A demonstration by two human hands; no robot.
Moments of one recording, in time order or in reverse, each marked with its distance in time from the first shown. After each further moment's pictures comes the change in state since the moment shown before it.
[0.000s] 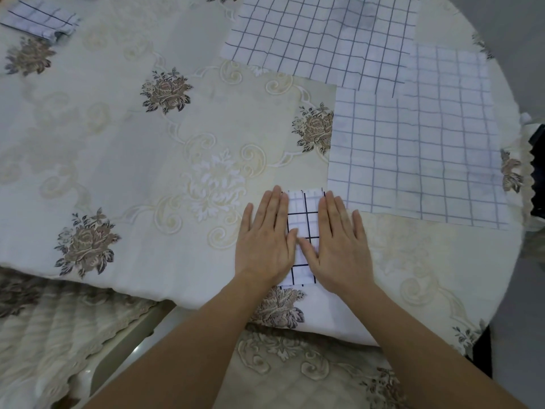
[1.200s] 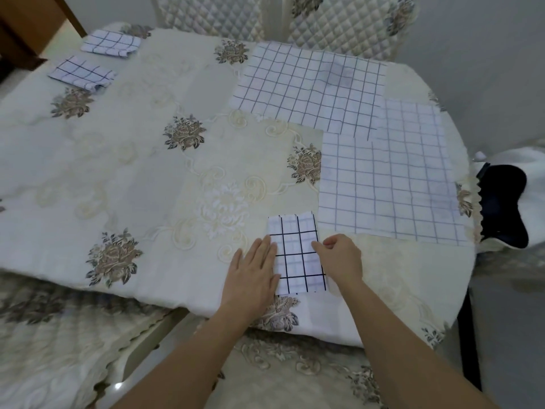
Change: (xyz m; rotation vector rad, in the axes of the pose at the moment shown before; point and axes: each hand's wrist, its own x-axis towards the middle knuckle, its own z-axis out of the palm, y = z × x) left_hand -0.052 -0.016 -0.039 0.081 -0.218 0.074; right_hand 0.014 -0.003 -0.057 0.752 -0.179 0.709
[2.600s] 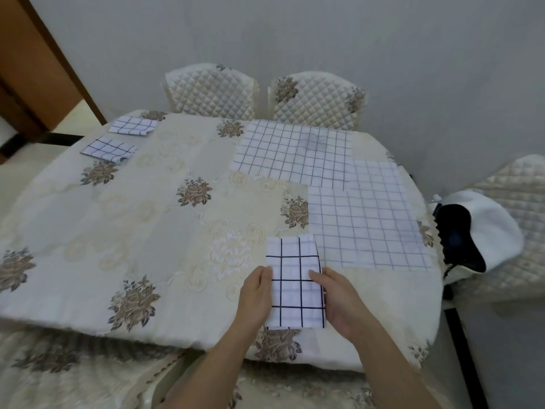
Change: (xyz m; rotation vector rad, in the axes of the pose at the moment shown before) left_hand -0.028 0.019 -0.109 -1.320 0.214 -0.342; right_hand -0.107 -0.054 -0.058 0.851 -0.405 0.053
